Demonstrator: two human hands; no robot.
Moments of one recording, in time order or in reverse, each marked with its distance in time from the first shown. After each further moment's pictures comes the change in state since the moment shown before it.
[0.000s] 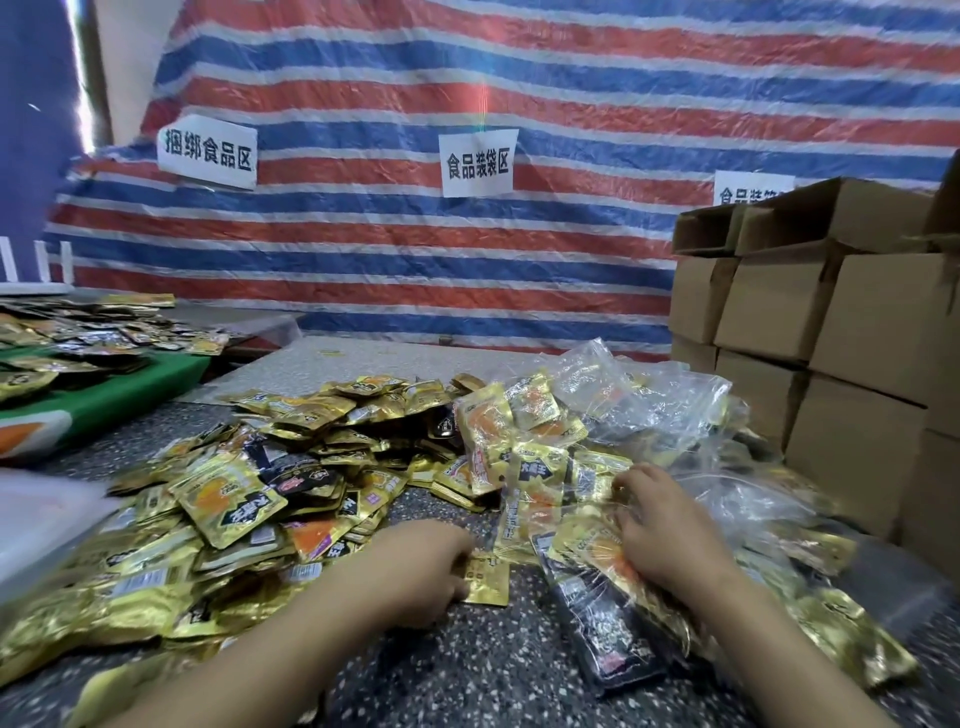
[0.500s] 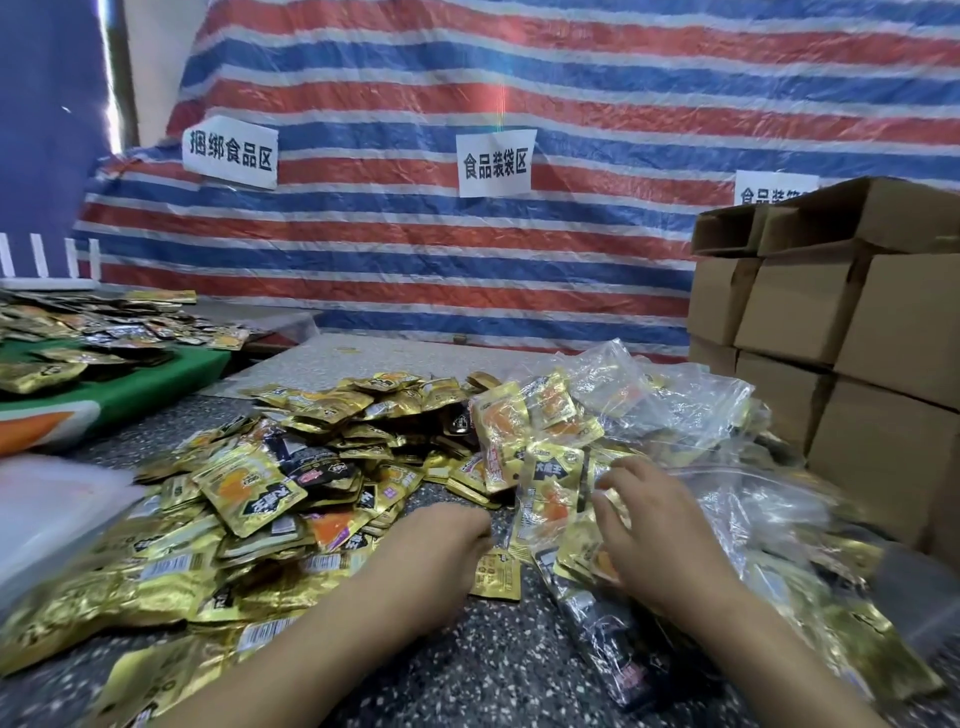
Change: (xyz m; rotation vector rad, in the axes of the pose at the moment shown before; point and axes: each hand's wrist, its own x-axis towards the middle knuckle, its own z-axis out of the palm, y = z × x) left_hand -0.008 -0.003 0.013 -0.120 0.375 0.096; right_hand -0.025 -0.038 -0.010 0.004 0.137 -0.237
